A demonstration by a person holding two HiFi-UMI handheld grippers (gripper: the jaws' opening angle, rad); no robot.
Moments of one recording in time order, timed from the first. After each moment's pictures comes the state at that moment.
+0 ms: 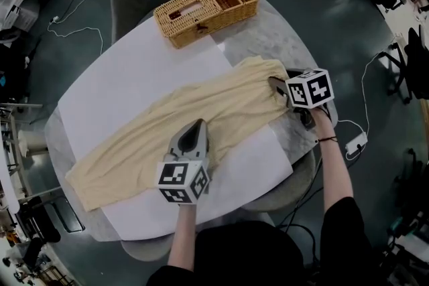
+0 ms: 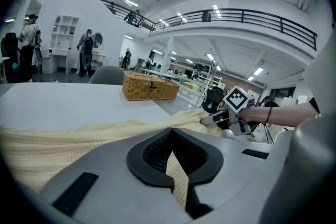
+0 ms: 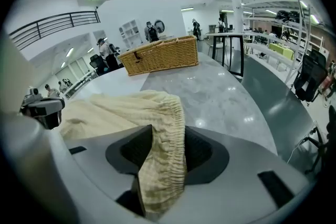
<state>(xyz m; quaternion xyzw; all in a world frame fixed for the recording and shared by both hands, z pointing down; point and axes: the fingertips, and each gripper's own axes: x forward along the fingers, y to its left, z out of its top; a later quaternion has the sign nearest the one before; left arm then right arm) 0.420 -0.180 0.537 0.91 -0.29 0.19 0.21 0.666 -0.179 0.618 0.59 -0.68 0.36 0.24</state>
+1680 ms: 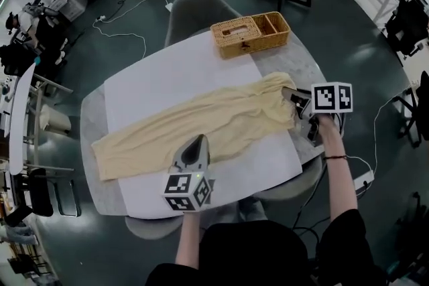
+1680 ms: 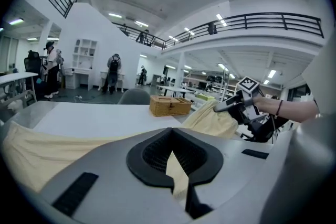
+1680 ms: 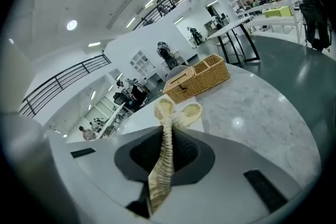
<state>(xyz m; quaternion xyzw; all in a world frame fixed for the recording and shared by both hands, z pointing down) 0.306 -0.122 0.458 0.89 -0.39 0.14 0.16 0.573 -0.154 0.472 0.53 -0.73 0.43 0.02</state>
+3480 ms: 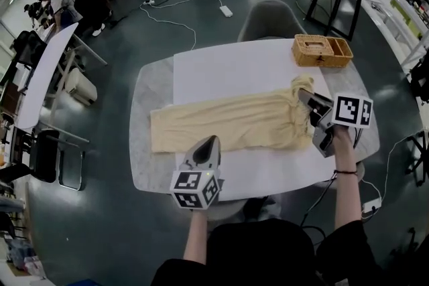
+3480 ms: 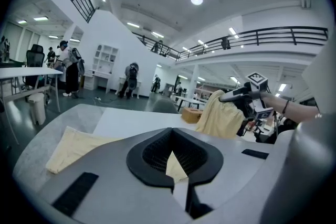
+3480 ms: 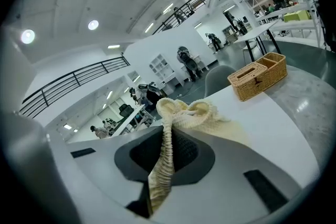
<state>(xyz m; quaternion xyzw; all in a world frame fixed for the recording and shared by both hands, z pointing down) 0.031 -0.120 0.426 0.87 -0.45 0.08 0.18 0.289 -0.179 0.365 0.50 -0.78 0.37 0.00</state>
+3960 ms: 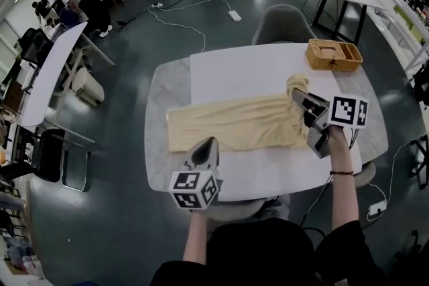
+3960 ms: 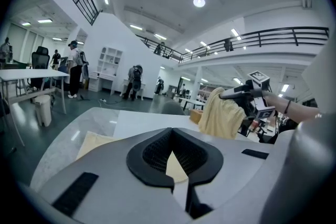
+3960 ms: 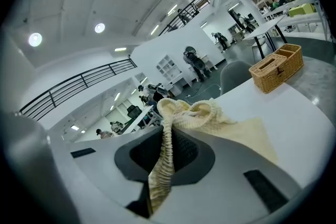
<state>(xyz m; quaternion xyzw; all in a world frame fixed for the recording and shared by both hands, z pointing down) -0.046 -0.123 0.425 0.86 -0.47 0.07 0.17 0.193 -0.188 0.352 0.46 -0.81 0.37 -0.03</state>
